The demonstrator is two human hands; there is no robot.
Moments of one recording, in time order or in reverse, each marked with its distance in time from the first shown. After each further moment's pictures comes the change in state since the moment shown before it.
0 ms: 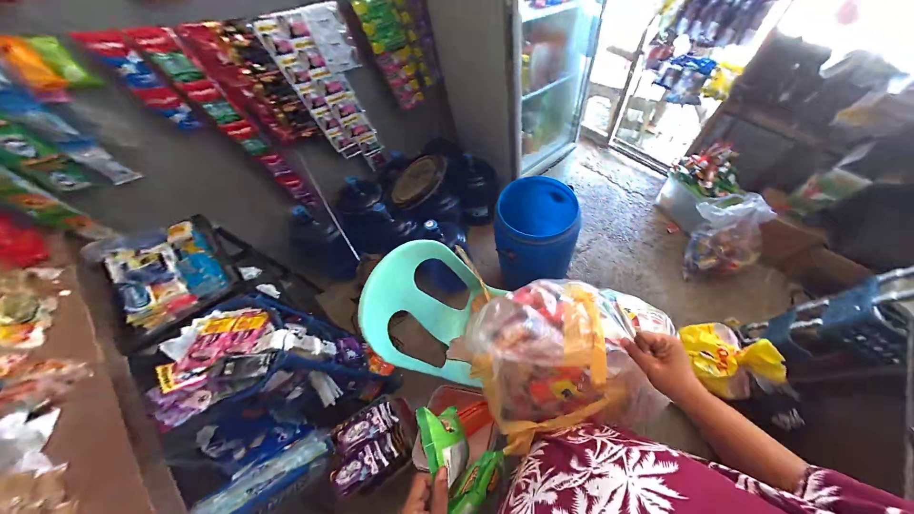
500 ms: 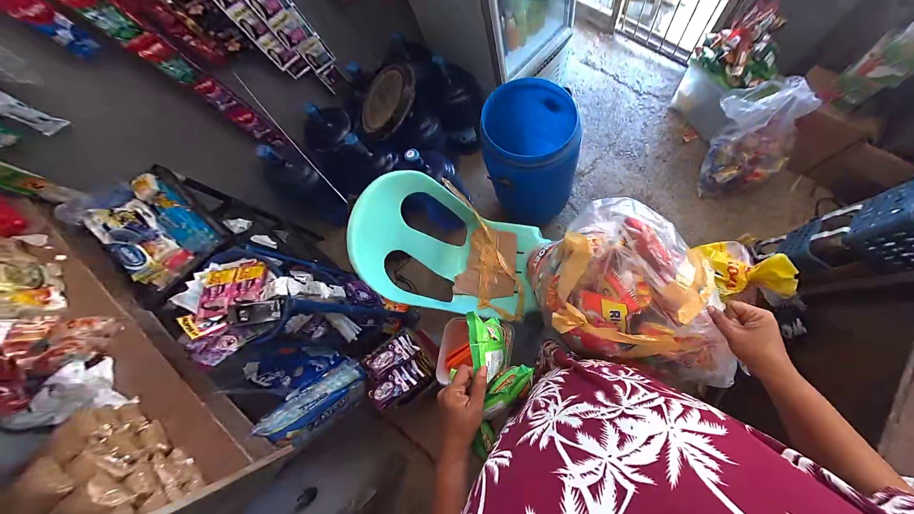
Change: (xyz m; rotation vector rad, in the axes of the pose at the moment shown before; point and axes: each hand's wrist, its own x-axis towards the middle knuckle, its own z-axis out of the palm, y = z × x) left_hand 0.024 0.012 0.028 0.057 -0.223 0.168; right_hand -0.111 0.058 -0.085 -0.276 0.211 0.418
